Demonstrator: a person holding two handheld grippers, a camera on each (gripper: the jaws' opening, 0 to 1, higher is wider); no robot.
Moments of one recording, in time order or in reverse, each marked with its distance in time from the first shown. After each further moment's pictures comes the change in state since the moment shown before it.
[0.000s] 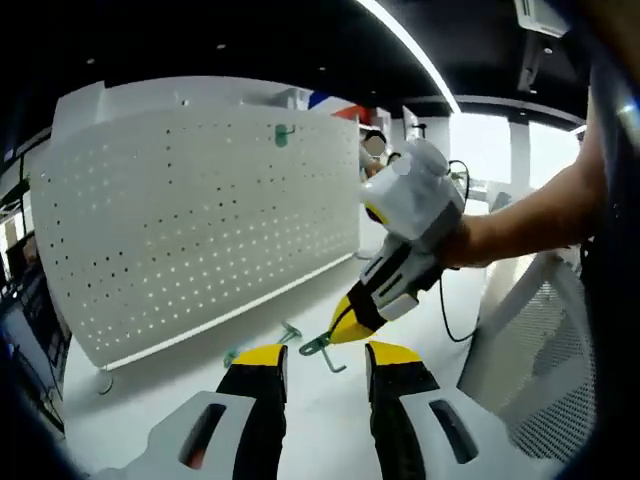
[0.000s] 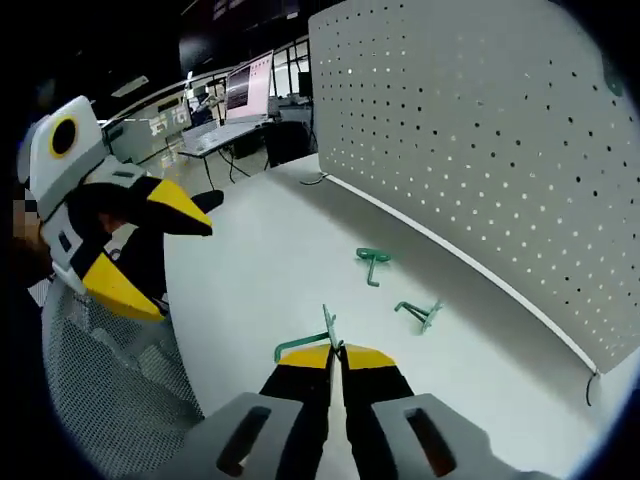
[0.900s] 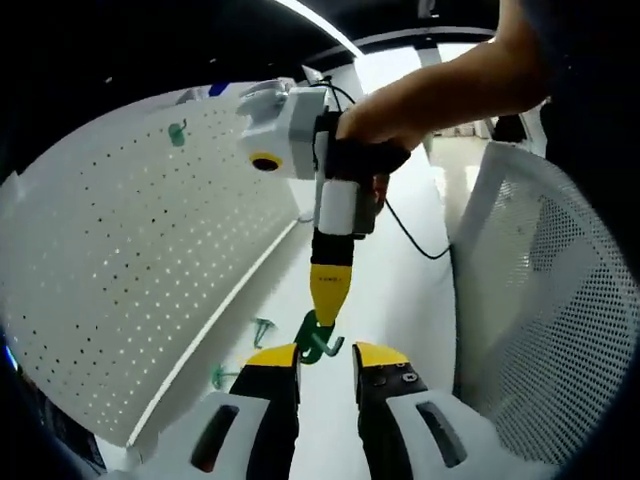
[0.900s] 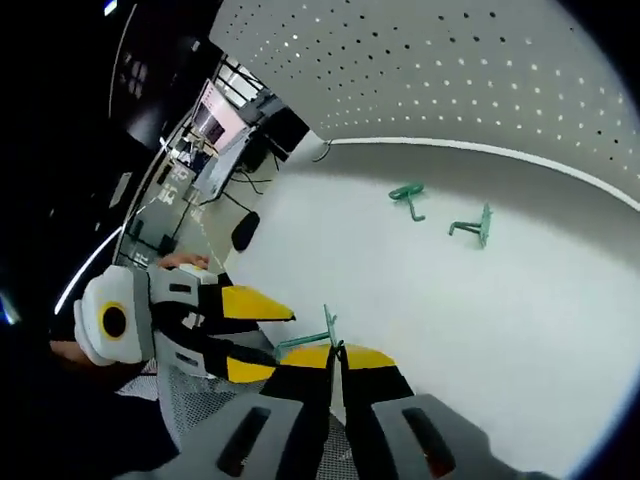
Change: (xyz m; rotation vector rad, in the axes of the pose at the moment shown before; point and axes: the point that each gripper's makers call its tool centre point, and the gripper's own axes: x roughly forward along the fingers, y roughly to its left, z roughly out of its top) left arm 0.019 -0.025 -0.038 0.383 0.143 -0.183; right arm -0.011 0.041 -0.018 0.501 0.215 0.314
